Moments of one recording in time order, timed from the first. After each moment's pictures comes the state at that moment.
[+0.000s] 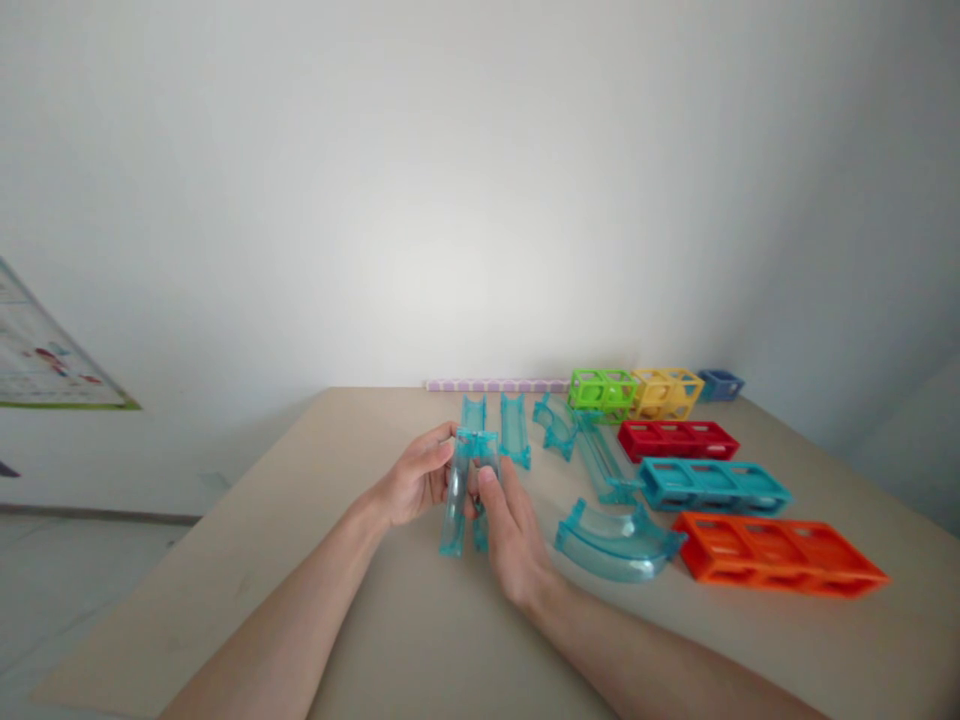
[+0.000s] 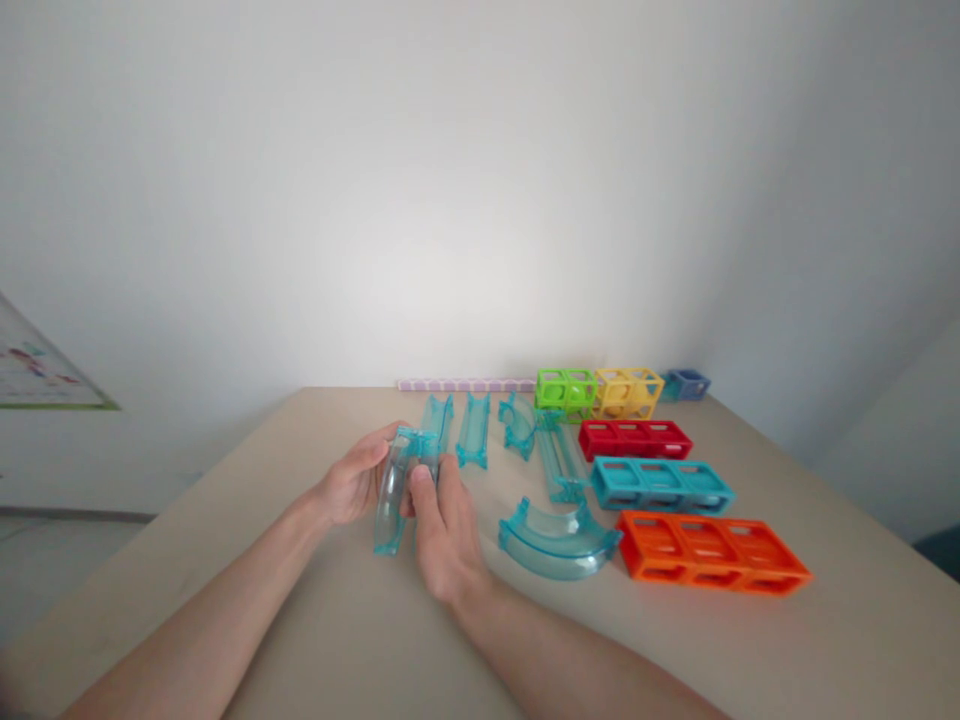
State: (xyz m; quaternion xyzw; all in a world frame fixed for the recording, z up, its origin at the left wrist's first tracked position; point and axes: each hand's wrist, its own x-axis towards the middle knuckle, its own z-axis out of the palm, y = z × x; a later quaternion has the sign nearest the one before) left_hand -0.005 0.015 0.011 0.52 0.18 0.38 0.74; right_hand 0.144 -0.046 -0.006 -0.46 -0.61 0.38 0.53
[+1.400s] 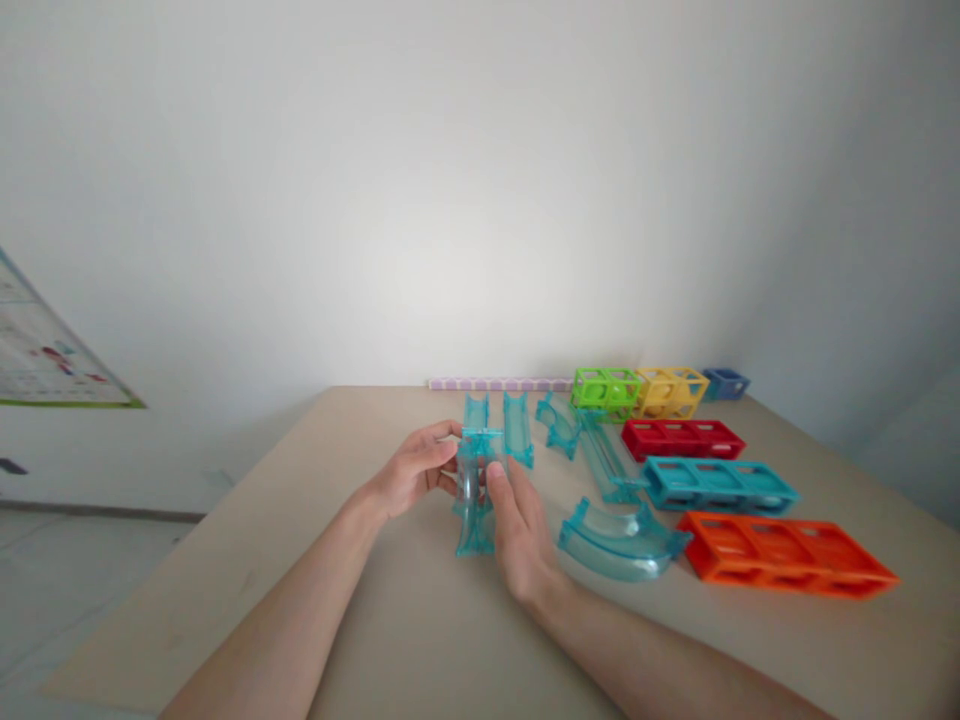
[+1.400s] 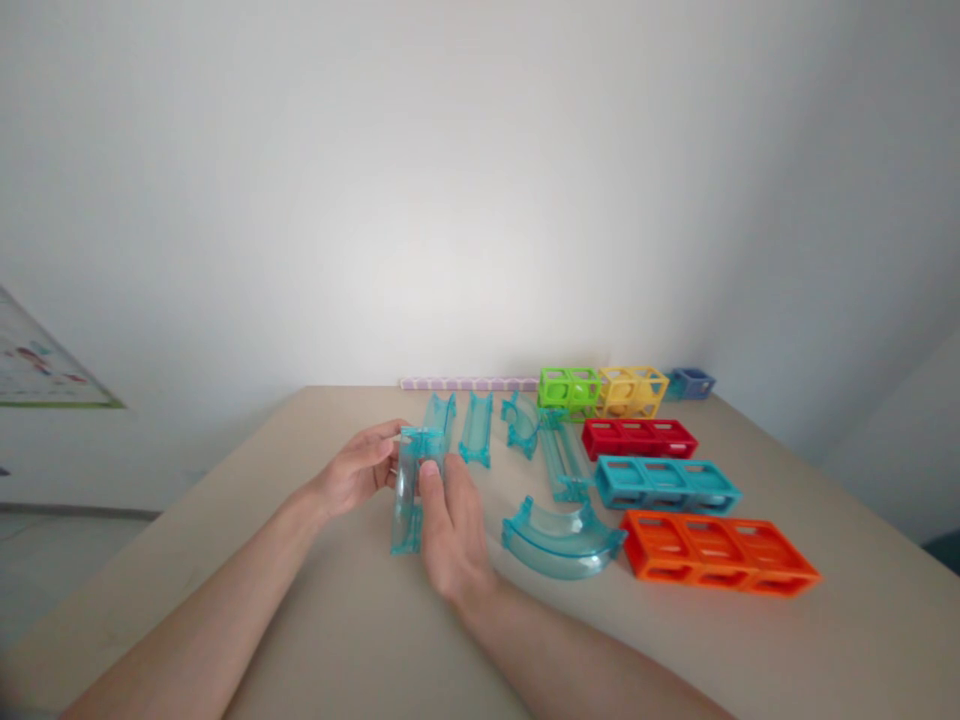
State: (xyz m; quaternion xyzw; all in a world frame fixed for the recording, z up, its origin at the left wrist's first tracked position) left_hand -0.012 0.019 0.017 0.56 0.22 0.39 0.70; right_hand 0.145 -0.045 -0.007 -0.47 -0.60 0.35 0.55
